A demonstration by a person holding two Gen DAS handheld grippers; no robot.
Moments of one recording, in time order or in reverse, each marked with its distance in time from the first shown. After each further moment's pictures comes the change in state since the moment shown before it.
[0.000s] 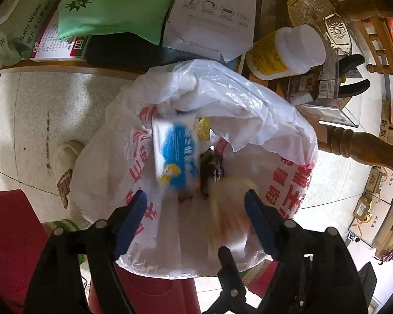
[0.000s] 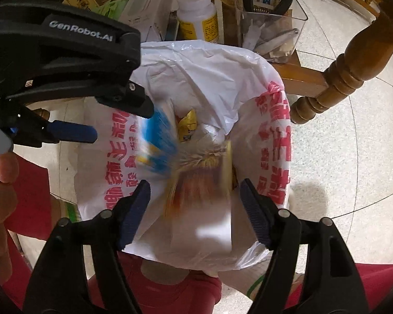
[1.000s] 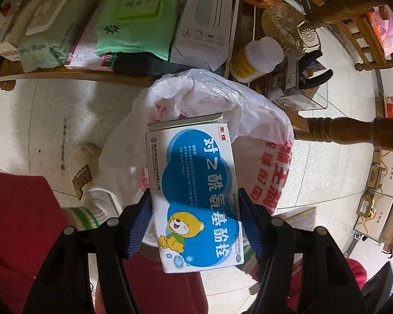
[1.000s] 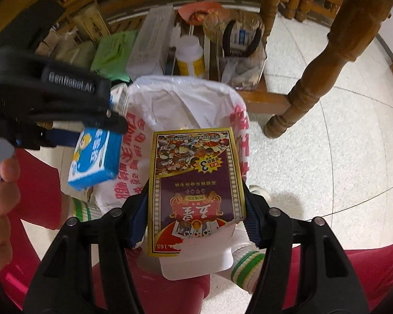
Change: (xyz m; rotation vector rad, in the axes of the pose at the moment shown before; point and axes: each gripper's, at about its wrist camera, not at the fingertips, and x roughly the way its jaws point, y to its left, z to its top) left arm -0.051 -0.007 -0.043 0.048 -0.106 0.000; right arm -0.069 -0.006 -0.022 -0.021 -0.116 -0.054
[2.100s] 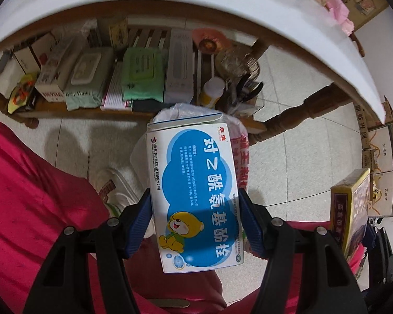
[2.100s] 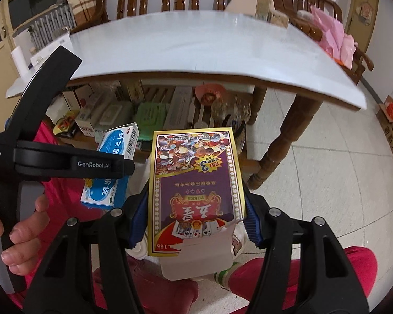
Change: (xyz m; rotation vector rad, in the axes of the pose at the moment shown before) left arm -0.136 -0.013 -0.108 0.165 -0.272 -0.003; right arm -0.181 0.020 -0.031 -0.107 -0.334 -0.015
